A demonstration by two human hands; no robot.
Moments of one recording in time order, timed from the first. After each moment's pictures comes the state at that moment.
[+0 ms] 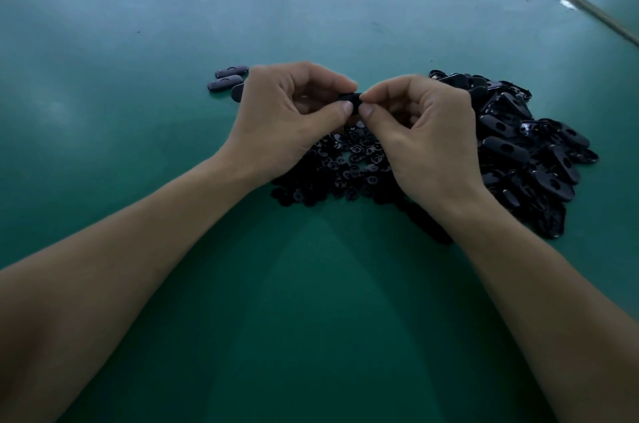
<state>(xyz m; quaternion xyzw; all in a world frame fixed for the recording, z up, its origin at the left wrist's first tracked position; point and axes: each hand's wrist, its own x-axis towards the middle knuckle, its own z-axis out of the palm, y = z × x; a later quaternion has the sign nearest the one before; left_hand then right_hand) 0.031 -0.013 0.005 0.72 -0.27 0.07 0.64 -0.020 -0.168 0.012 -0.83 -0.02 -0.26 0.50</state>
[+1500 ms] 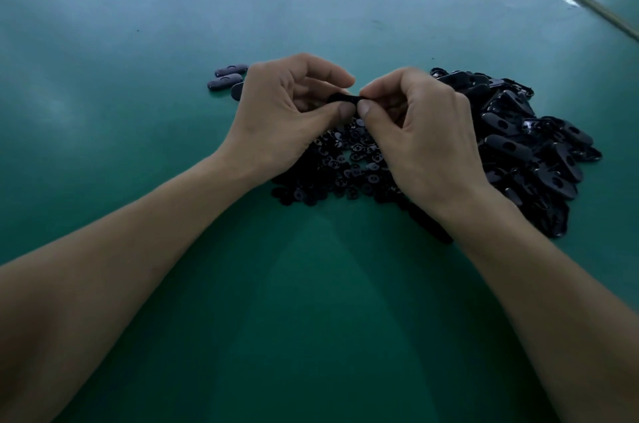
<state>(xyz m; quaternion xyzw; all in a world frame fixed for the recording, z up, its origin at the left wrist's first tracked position) 0.035 -0.011 0.005 0.73 -0.28 0.06 0.62 -0.023 -0.168 0.022 -0.89 -0.04 -0.24 0.38</state>
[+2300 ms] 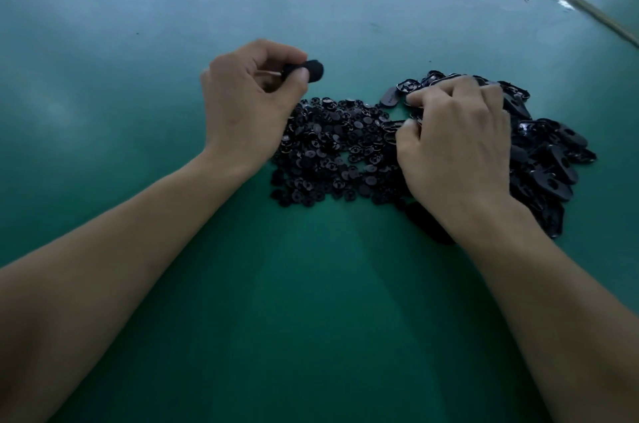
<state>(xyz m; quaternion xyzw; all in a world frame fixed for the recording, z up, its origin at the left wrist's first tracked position) 0.043 -0.002 0.008 0.78 -0.14 0.23 0.56 -0.030 -0.183 0.017 -0.96 0.09 -0.23 0.10</state>
